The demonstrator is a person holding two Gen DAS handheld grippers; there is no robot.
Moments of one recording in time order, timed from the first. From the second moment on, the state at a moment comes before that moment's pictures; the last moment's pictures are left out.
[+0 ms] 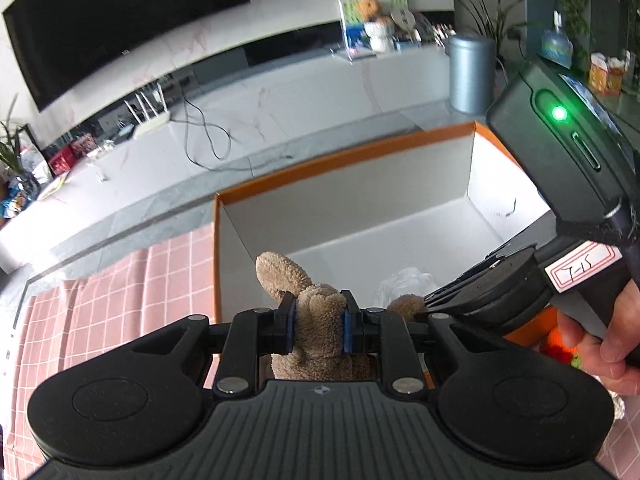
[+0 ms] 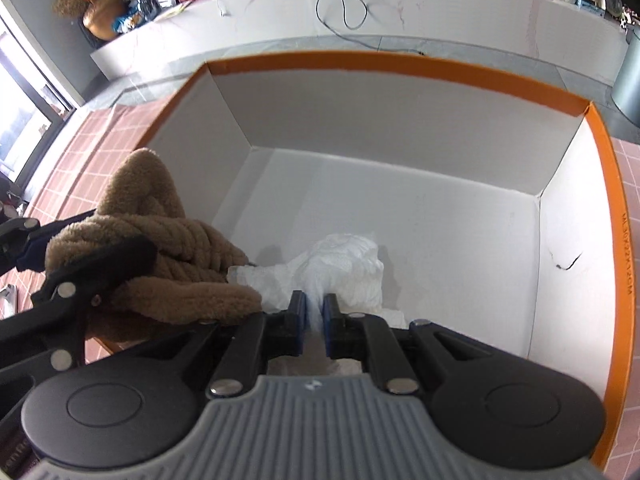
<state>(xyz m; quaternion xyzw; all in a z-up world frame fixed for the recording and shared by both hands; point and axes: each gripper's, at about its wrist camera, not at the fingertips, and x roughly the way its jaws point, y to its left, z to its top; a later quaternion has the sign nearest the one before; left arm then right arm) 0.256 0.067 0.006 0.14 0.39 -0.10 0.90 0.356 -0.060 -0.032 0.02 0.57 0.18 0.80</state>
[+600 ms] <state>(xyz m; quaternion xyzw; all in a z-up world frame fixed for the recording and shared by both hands) 0.290 0.085 -0.010 0.11 0.48 -0.10 0.86 0.367 -0.038 -0.044 -0.03 0.59 0.17 0.79</state>
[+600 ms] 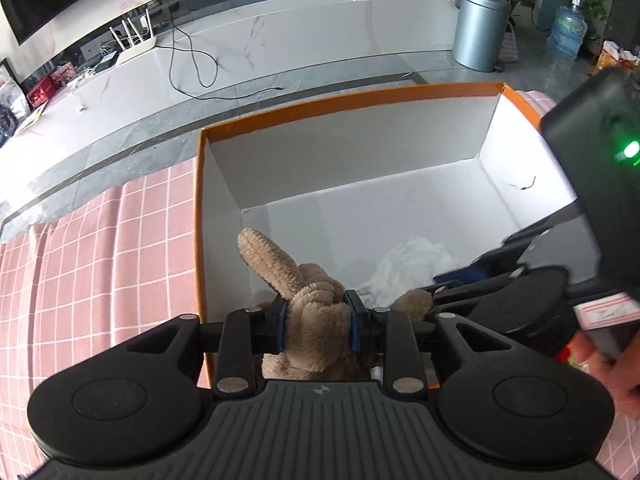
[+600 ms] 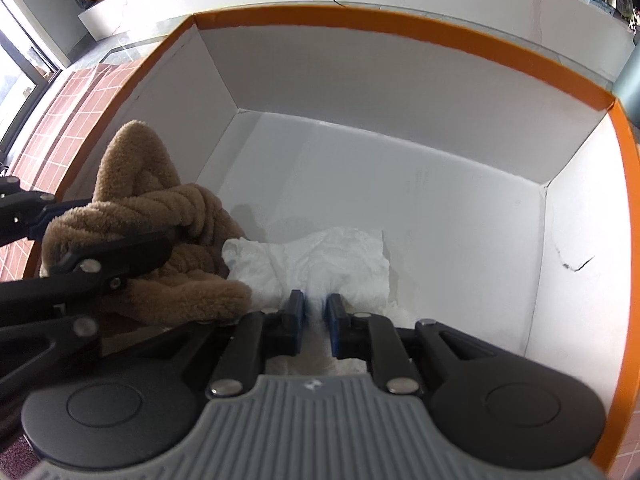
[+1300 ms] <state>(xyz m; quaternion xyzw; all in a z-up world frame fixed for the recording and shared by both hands) 0.244 0.084 0.058 0.09 0.37 -0.05 0.92 0.328 -0.054 0.026 -0.08 0.50 0.15 0.85</state>
